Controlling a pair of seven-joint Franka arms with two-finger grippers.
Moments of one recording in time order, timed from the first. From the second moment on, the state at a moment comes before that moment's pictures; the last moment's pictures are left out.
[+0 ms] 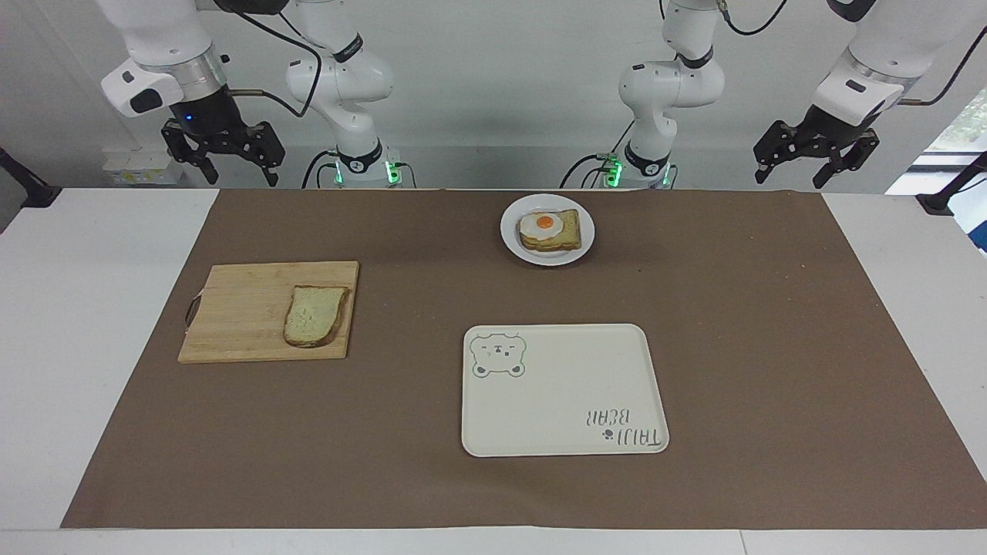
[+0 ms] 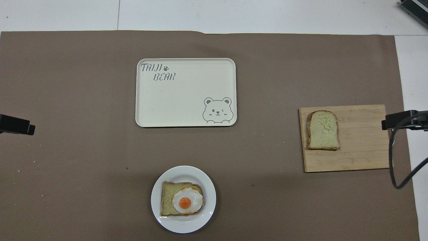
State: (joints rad) left arm -0.02 -0.09 0.00 -1.59 -0.03 1.46 0.13; right arm 0.09 -0.11 -0.11 -1.63 -0.03 1.53 0.02
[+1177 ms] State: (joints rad) left arm -0.02 -0.09 0.00 -1.59 -0.03 1.46 0.13; right arm 0.08 -0.06 -0.12 -1.81 -0.03 1.82 -0.05
